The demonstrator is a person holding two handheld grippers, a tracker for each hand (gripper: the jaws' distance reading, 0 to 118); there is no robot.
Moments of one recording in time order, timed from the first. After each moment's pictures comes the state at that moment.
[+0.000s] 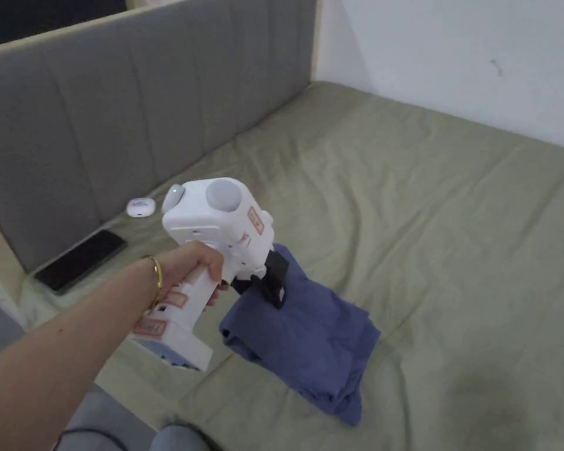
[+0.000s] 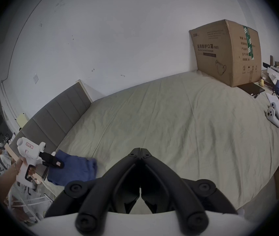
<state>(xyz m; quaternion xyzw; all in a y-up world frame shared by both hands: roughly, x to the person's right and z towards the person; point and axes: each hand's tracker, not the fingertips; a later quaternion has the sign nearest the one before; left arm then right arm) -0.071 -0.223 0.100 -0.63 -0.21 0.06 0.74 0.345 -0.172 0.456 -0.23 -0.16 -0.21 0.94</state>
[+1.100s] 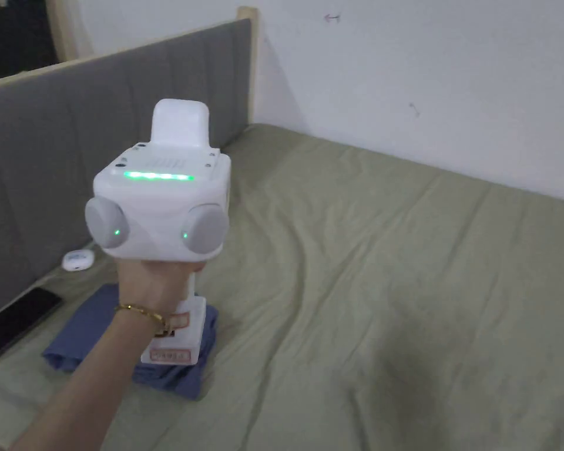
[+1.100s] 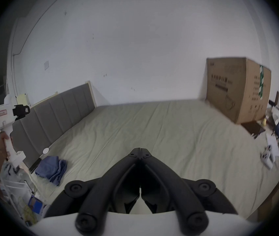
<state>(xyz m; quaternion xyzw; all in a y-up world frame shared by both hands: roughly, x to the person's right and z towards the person) -0.026 -0.079 0.175 -0.06 -0.05 0.02 1.00 0.351 -0.123 0.425 -0.16 -0.15 -0.08 0.97</state>
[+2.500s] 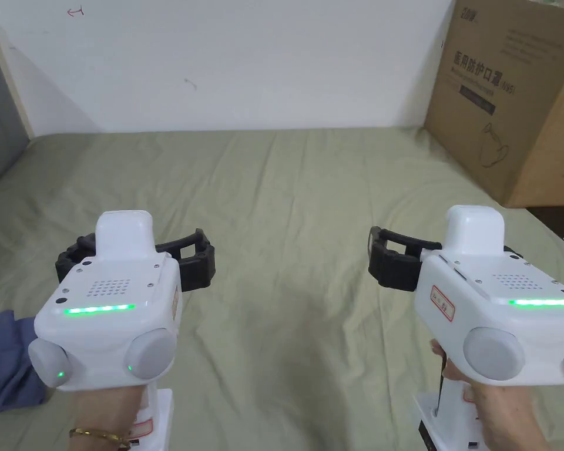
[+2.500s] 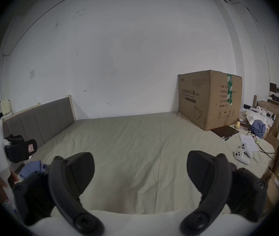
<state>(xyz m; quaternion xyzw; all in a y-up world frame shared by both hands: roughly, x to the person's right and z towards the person) 0.093 -0.155 0.336 -0.11 -0.23 -0.03 0.97 0.353 -0.131 0.519 -0.11 -0.26 -0.06 0.96</state>
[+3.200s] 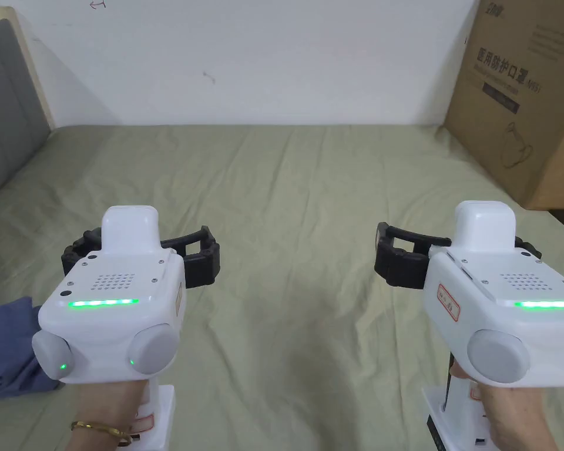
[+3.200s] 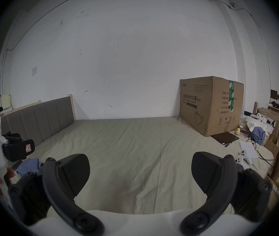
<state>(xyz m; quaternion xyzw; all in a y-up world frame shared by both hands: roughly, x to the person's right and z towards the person) 0.087 -0.155 0.334 -0.11 -0.23 -0.03 0.97 0.348 -0.132 0.513 -0.10 -0.25 -0.03 0.96</state>
